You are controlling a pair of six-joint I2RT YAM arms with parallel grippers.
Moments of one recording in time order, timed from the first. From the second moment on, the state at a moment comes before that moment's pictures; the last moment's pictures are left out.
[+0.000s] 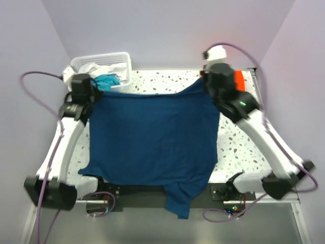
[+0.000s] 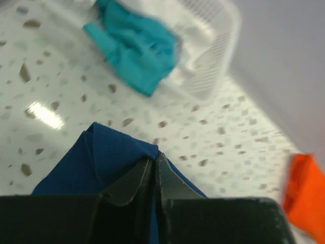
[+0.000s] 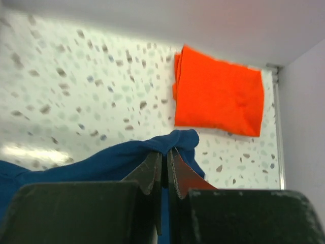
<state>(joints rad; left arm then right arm) -0.10 1.14 1.23 -0.53 -0.33 -0.77 0.62 1.27 1.62 -0.64 0.59 0.01</state>
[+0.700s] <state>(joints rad) -0.09 1.48 1.11 -0.56 -0.43 -0.79 0.47 1.74 1.45 -0.69 0.27 0.20</state>
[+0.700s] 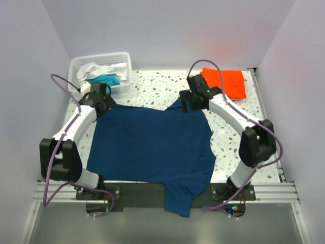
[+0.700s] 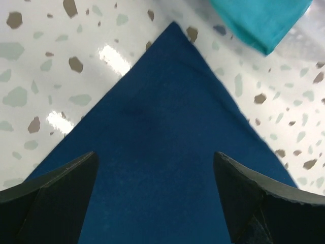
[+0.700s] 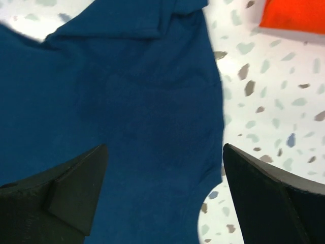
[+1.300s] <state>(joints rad) -0.09 1.67 0.98 -0.50 -0.31 -0.74 0.45 1.93 1.37 -0.60 0.15 0.25</state>
